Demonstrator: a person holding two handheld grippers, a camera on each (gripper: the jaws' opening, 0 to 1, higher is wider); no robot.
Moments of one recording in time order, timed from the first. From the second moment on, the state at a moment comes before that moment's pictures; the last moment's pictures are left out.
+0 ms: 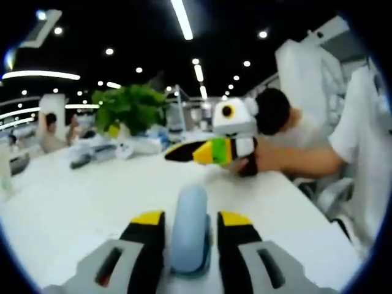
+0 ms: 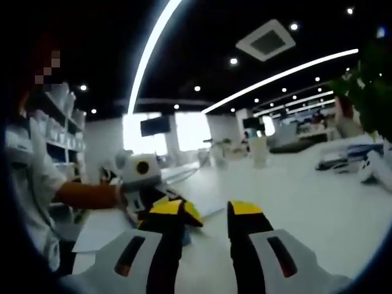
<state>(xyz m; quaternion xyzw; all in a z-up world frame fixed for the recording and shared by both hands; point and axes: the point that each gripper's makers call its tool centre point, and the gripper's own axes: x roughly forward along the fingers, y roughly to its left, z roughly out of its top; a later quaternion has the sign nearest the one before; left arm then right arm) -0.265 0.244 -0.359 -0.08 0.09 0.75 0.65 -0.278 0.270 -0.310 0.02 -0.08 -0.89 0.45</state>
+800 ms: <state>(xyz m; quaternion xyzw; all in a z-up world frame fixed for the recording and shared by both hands) -0.266 0.244 -0.361 -0.08 0.09 0.76 0.64 -0.279 0.271 -0.313 0.02 -0.08 -0.89 0.45</state>
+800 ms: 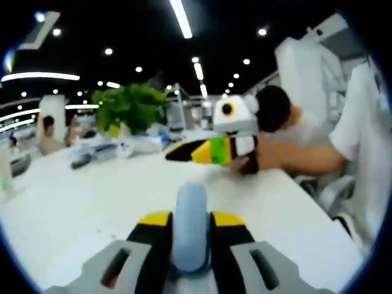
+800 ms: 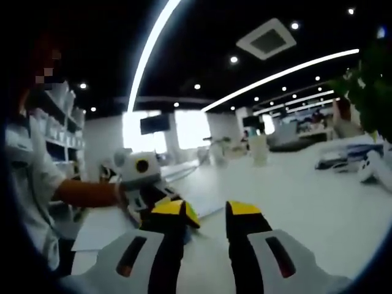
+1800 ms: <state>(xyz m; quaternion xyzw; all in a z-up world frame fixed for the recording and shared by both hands) -0.261 0.242 -0.361 -0.08 0.09 0.76 0.64 -0.290 0.204 -0.313 0.07 0.02 -0.96 0.28</state>
